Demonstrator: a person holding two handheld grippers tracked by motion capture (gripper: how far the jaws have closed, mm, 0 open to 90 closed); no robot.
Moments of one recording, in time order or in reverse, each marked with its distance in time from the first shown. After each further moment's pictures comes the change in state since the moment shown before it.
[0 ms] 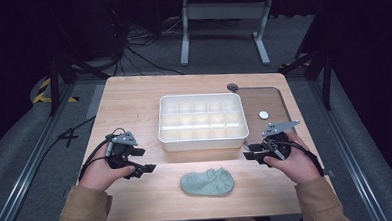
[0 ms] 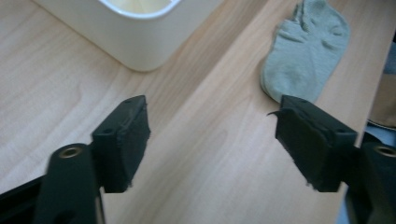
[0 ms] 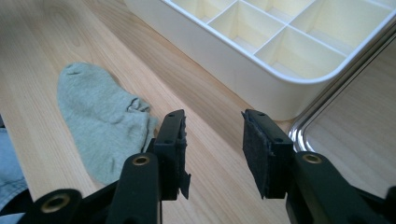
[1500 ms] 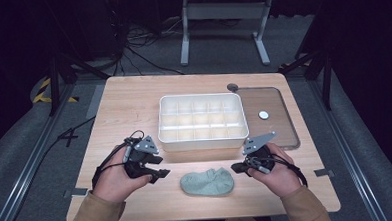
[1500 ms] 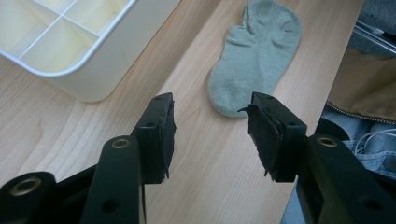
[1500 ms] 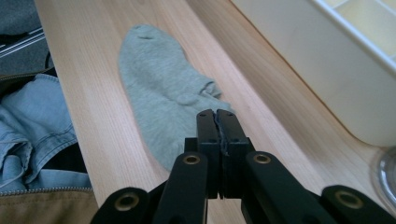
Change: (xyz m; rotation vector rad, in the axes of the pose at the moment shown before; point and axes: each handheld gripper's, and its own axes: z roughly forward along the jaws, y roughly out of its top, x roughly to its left) left arm -0.062 0.035 0.000 0.095 0.003 0.149; right arm 0.054 0.010 0.019 0.126 0.101 -0.192
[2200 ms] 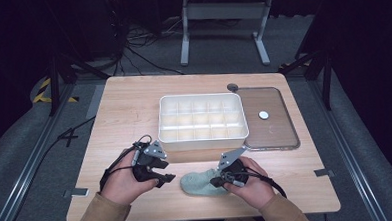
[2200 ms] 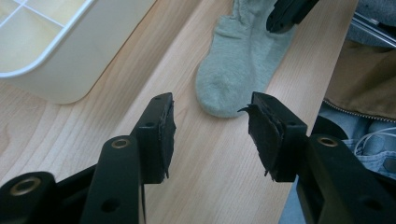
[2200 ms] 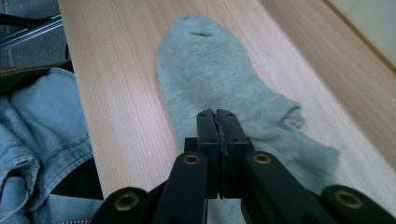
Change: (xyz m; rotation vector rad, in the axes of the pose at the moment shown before) left arm -0.007 0.001 0.021 0.035 -0.028 0.007; right arm 0.036 0.008 0.064 0.040 0.084 -0.052
